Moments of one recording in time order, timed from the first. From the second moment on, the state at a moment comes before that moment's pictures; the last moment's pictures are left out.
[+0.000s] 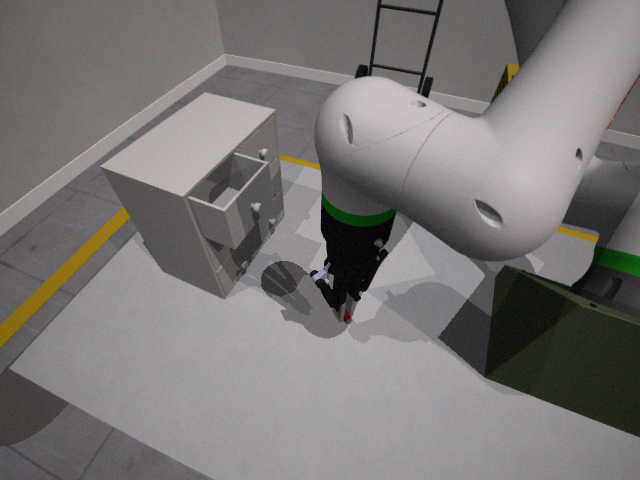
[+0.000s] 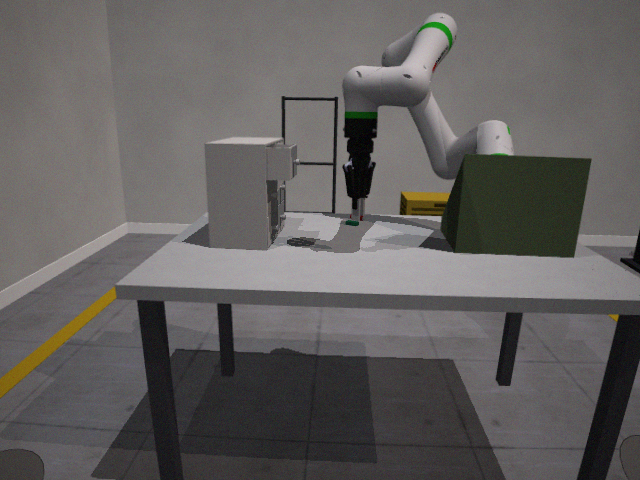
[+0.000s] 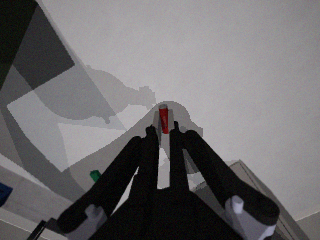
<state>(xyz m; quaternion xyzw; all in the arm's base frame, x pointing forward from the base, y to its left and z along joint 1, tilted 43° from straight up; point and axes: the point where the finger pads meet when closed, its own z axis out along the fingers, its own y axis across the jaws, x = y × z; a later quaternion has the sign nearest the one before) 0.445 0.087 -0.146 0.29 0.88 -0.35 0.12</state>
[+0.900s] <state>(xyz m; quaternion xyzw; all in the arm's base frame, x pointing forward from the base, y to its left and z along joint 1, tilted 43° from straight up) 0.498 0.046 -0.105 0.72 0.59 -0.24 0.26</state>
